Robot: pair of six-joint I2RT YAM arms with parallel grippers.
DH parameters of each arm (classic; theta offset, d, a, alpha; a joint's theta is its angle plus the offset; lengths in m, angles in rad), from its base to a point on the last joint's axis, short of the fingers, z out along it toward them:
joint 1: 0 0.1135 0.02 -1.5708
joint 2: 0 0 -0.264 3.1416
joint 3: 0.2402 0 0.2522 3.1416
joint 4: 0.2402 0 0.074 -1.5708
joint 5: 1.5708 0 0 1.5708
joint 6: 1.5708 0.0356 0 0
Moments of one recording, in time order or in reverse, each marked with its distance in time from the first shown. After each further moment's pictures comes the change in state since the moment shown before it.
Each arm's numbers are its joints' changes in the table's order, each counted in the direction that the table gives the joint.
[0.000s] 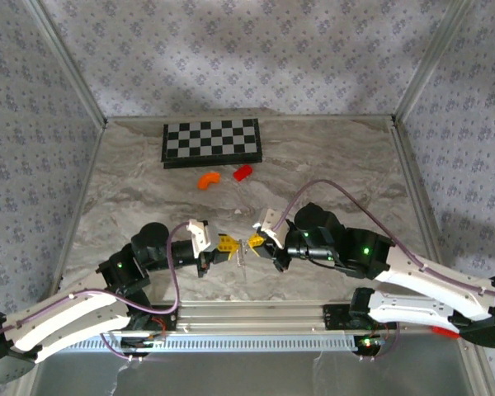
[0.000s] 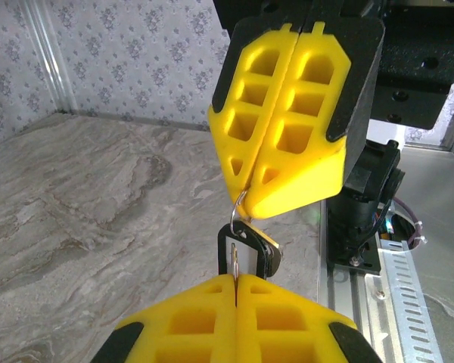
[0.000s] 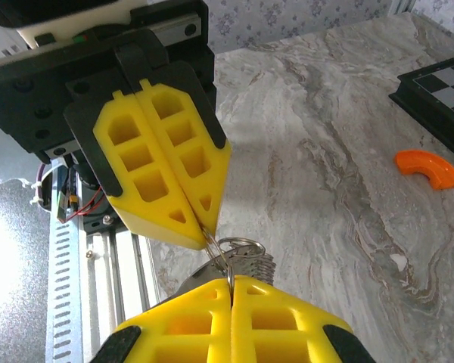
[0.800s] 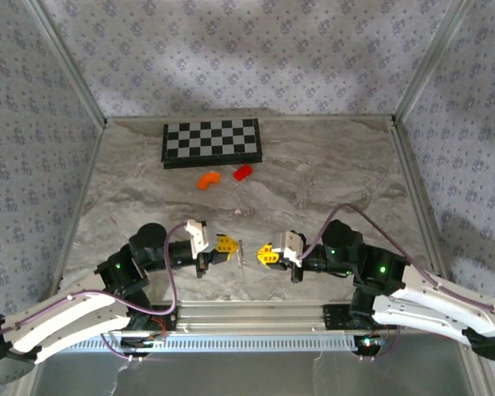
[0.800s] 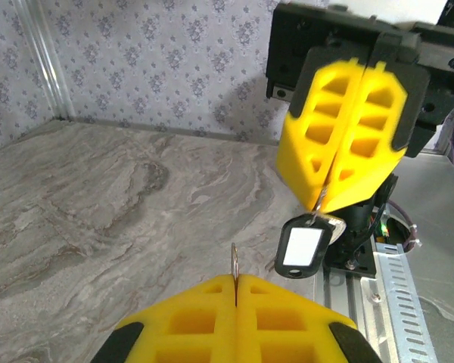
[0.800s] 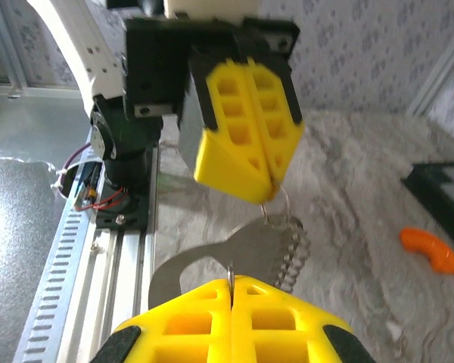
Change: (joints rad) left arm 0.000 -0.016 0.000 0.000 0.009 0.000; right arm -0.006 -0.244 -0.261 -0.222 -0.133 -0.230
